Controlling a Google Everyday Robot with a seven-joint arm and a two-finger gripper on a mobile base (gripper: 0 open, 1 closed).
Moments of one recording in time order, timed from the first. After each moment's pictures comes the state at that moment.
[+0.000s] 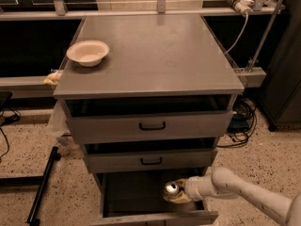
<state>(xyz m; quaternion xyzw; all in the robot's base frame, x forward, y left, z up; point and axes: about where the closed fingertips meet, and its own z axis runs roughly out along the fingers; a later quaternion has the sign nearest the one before) 0.526 -0.131 0.296 -0.59 0.70 0.23 0.33</state>
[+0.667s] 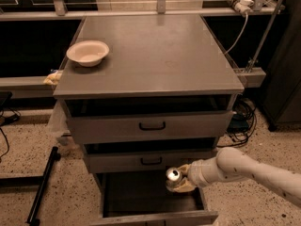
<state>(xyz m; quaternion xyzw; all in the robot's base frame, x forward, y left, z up) 0.515 -0.130 0.433 -0.60 0.71 0.21 0.30</state>
